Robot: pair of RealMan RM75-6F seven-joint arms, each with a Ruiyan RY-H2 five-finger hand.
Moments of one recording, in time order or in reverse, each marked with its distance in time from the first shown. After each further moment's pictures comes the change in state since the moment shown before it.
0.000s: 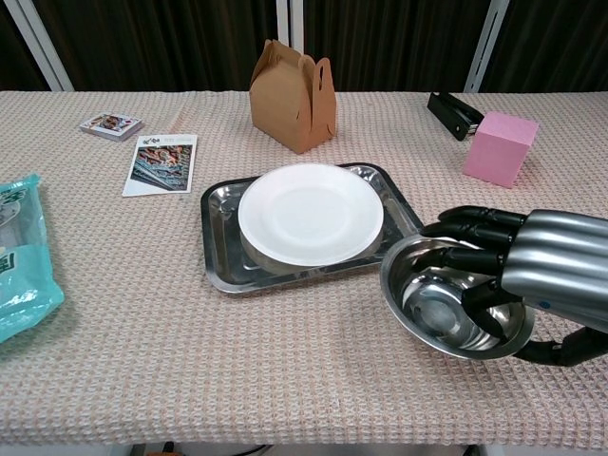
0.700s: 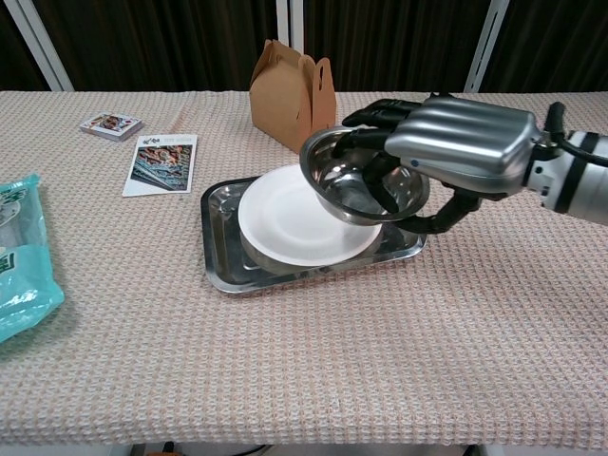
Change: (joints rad) left arm 0.004 0.000 -0.004 0.022 -0.028 -0.015 -0.017; right arm 0.211 -0.126 0.266 0.064 0.227 -0.236 0.021
